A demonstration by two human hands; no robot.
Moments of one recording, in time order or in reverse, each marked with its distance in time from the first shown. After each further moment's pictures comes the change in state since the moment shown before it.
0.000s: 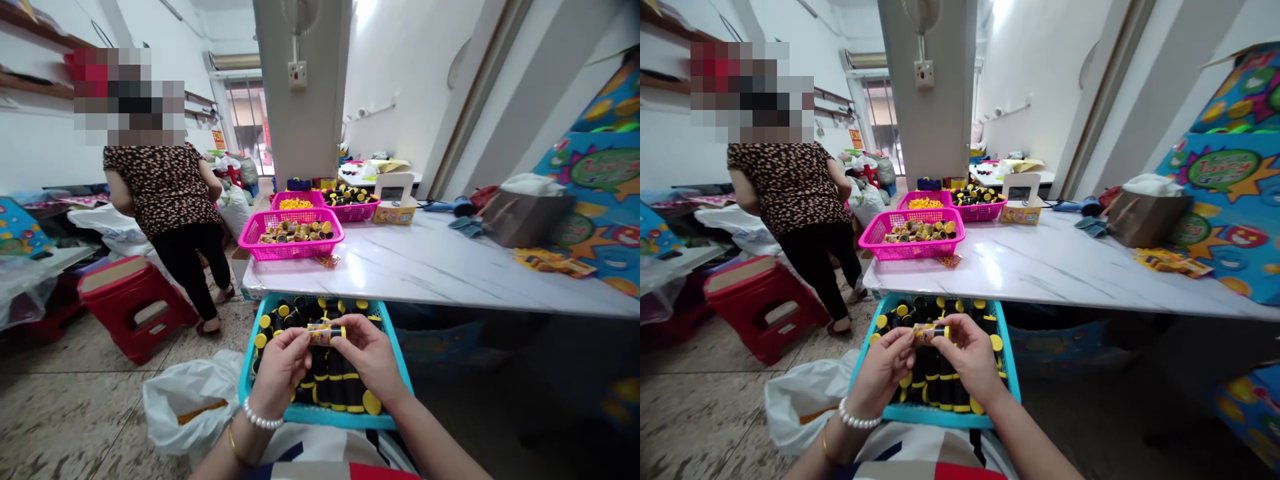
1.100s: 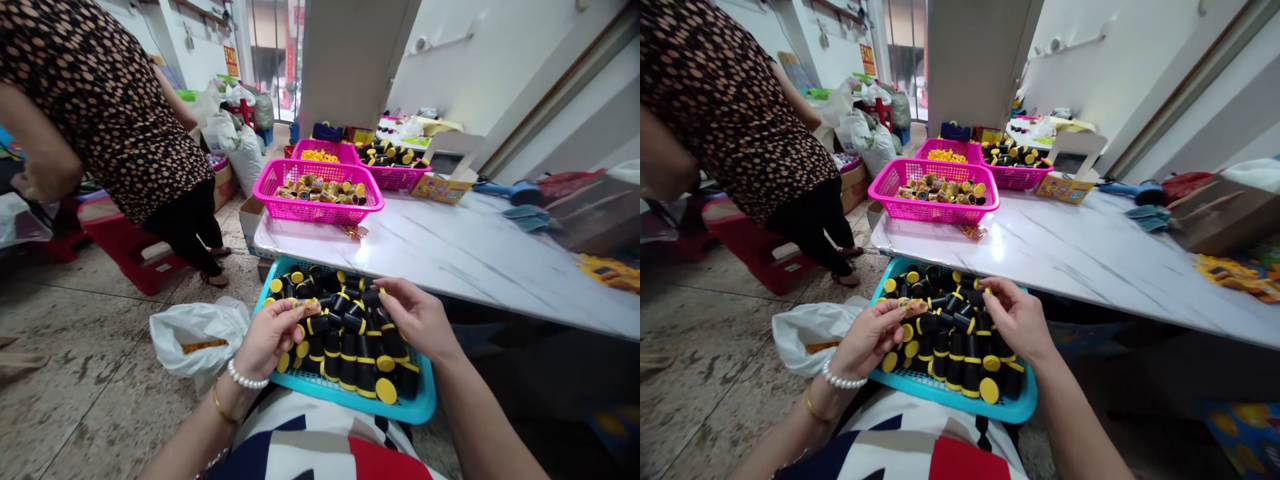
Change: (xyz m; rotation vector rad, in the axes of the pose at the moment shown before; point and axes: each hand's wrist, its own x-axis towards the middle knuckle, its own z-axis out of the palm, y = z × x) left_hand 0.010 0.007 -0.044 -0.019 0.104 -0.136; right_hand 0.048 -0.002 -0.047 -0.755 -0.063 0.034
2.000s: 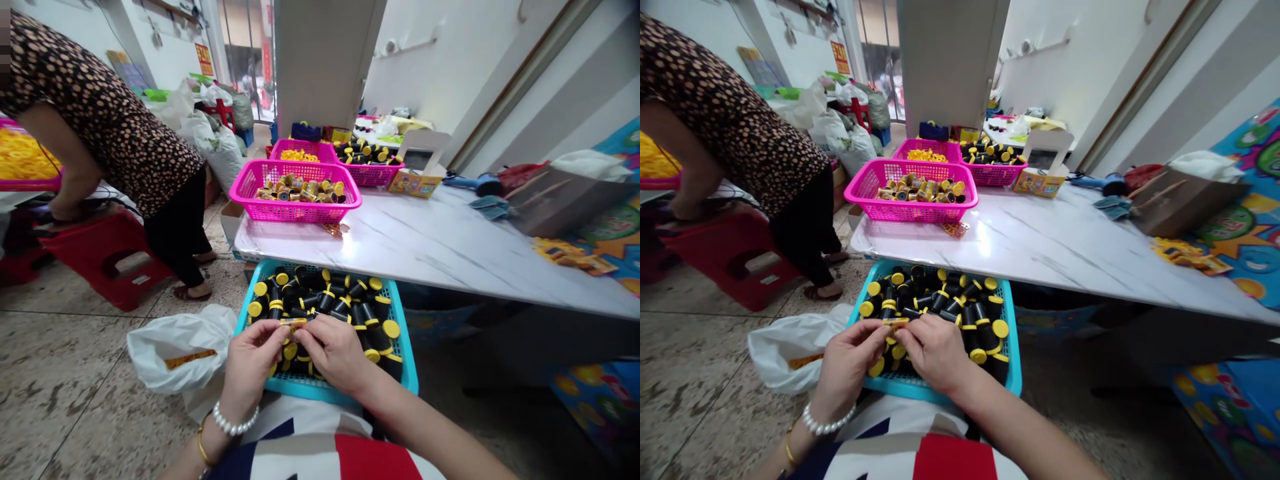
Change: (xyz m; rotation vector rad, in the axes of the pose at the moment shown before) left_hand -0.020 -0.025 -0.001 0.246 0.233 0.268; right_hand -0.039 -0.035 0.082 -0.210 -0.116 -0.457
